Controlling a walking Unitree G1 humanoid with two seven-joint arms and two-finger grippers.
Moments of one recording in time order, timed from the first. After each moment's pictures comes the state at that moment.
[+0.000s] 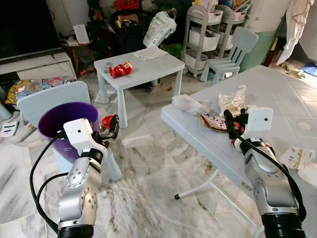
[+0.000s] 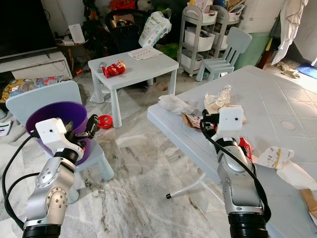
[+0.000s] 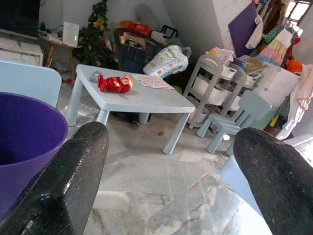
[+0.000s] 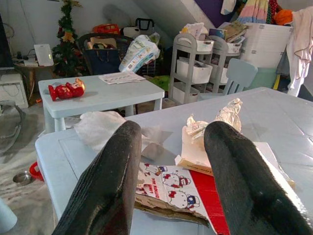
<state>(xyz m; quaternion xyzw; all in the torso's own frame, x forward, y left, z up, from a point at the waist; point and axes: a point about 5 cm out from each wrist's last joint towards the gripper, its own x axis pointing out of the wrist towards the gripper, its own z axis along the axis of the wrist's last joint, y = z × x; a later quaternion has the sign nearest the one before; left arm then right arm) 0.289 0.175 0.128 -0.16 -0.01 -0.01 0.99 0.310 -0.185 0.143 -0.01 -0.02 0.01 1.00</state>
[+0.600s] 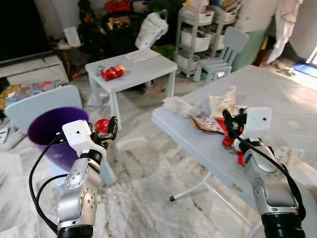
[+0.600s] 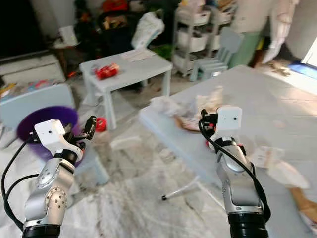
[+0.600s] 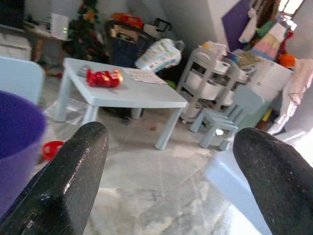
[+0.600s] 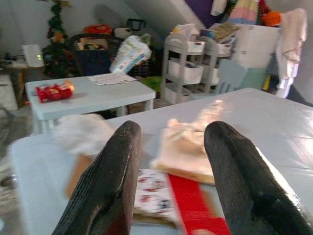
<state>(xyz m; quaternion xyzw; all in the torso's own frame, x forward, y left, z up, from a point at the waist) 0.289 0.177 0.125 -0.17 -0.01 0.00 0.99 0.310 -0.184 0.144 -0.02 -0.02 0.01 1.00</state>
